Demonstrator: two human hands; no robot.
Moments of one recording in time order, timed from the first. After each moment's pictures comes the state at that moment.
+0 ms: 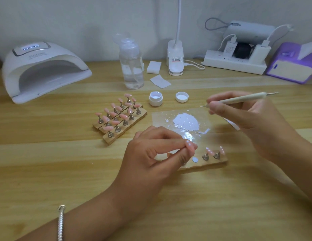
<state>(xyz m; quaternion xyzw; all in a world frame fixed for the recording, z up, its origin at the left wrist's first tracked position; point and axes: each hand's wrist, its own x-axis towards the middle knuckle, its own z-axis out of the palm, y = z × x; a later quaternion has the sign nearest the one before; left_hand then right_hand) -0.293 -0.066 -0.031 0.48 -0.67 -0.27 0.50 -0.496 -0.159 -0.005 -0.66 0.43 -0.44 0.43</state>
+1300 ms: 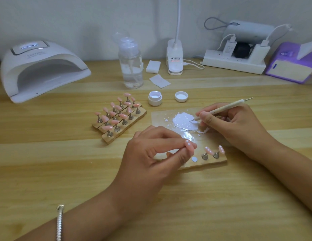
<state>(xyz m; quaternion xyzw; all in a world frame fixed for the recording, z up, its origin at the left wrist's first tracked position) -0.293 -0.066 -0.030 0.48 -0.68 -0.26 0.49 -0.491 -0.170 -0.035 -0.70 0.43 -0.40 0.41</state>
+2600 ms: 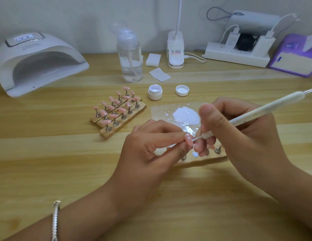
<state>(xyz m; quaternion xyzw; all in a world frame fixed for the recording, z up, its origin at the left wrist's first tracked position) -0.292 -0.067 -0.033 0.48 -0.68 -0.27 0.49 -0.456 -0.104 -0.001 -0.66 0.31 -0.50 0.46</state>
